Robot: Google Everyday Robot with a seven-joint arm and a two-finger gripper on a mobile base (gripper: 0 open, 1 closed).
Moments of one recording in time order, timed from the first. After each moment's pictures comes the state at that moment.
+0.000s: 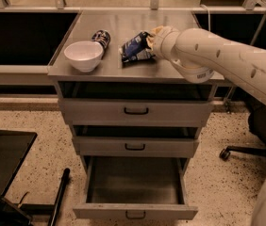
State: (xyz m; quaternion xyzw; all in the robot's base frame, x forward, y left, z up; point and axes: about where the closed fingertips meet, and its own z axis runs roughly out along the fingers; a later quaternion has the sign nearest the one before) arm 0.804 -0.095 0.914 -0.45 0.64 -0.19 0.60
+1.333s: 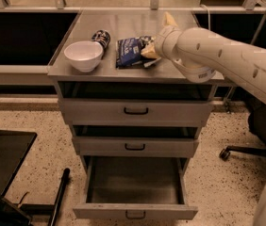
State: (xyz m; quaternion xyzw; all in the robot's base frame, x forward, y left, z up) arm 0.804 -0.095 0.914 -0.45 0.64 -0.19 0.60
